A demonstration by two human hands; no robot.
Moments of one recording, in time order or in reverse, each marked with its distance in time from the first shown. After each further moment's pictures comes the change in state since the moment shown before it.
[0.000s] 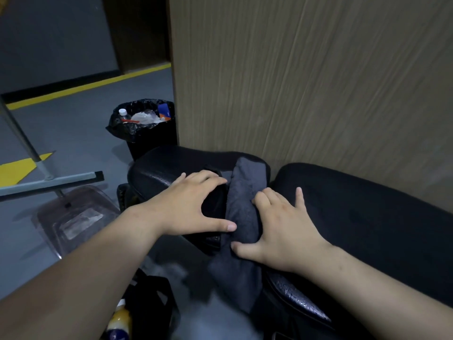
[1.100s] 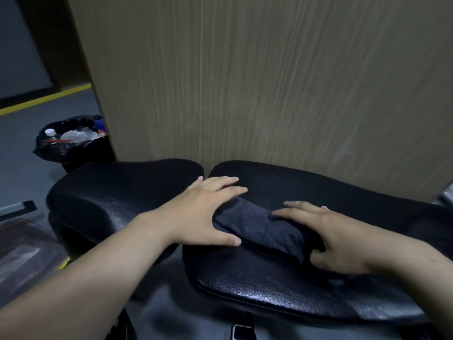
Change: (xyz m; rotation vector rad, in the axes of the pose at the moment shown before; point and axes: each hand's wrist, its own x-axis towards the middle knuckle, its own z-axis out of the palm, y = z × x) left_hand 0.055 0.134 0.030 0.016 -0.031 0.363; right_hand -0.131 0.157 -0.068 0.166 -0.317 0.094
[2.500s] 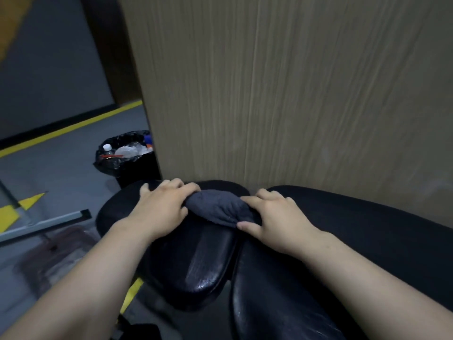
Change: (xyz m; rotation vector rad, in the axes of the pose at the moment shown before) left_hand -0.030 -0.138 -0.042 0.316 0.095 -0.632; right_hand 0.208 -0.078 0.017 -0.046 0.389 -0.149
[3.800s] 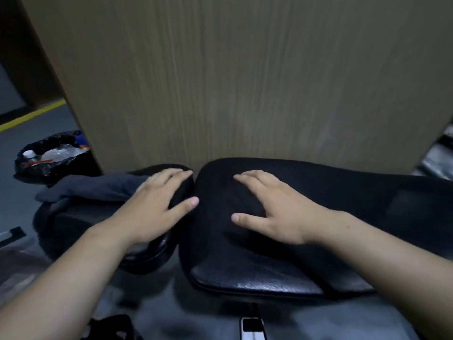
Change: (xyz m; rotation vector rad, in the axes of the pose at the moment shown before) left_hand -0.060 0.088 -0.017 -0.326 0.008 0.433; right_hand -0.160 0.003 -0.079 0.113 -0.012 0.112
